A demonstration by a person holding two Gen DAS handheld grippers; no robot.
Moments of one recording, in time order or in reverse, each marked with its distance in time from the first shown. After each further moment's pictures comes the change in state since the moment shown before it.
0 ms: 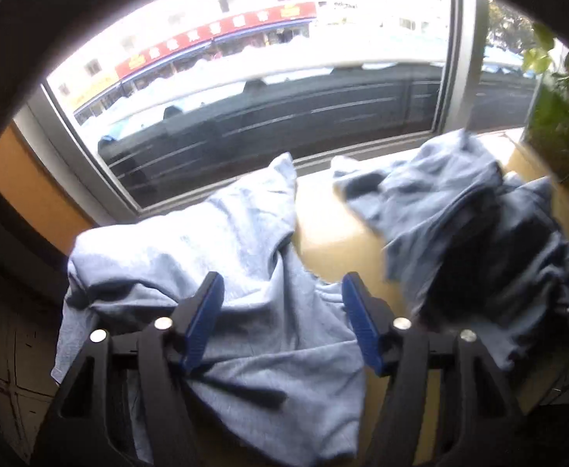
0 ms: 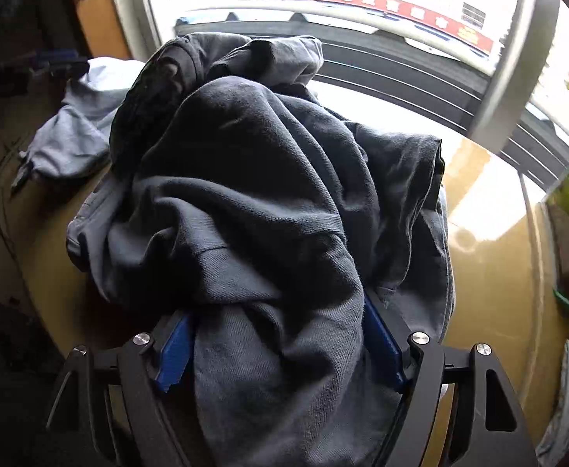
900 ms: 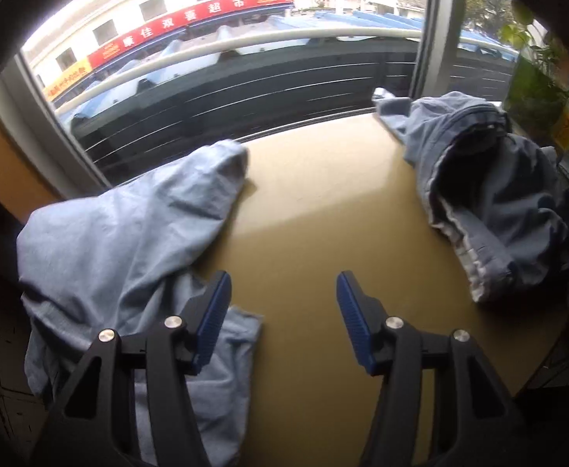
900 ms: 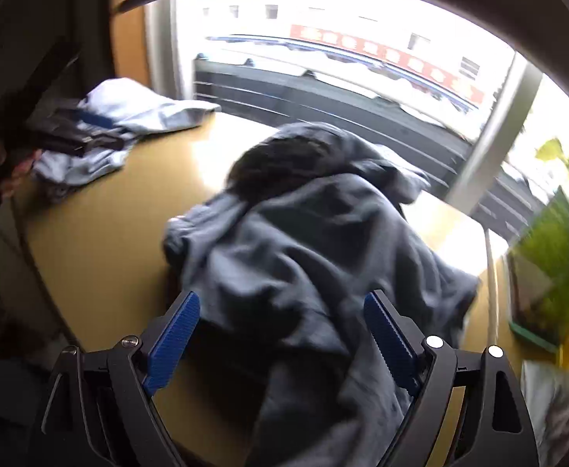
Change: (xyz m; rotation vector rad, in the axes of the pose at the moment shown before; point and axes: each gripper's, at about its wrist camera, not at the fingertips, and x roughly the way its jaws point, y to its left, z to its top) left arm -0.008 -0.010 -0.021 0.080 -0.011 -0.103; right arm -0.044 0.055 0.000 -0.205 -0.181 -0.088
